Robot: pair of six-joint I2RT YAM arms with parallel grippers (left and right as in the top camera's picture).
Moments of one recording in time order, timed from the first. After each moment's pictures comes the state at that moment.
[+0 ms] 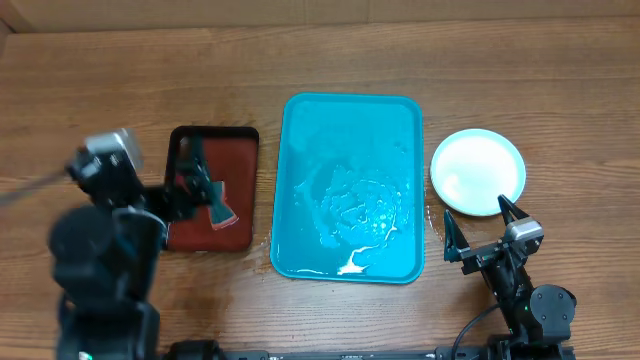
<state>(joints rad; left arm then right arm) 0.03 0.70 1.00 -0.51 0.08 -0.23 0.02 0.01 0.02 -0.01 -0.28 0.07</state>
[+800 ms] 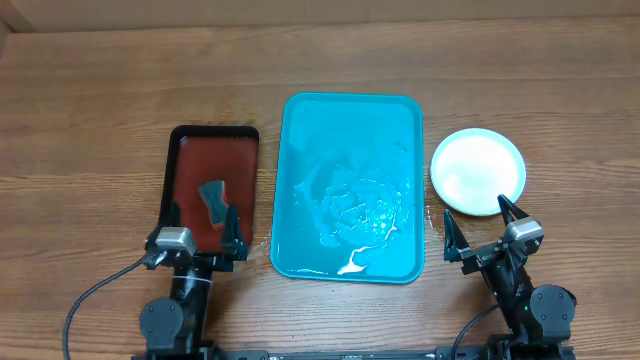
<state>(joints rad) 0.03 0.02 0.03 0.02 0.12 -0.22 0.02 0.01 0.02 -0.01 -0.28 0.07</state>
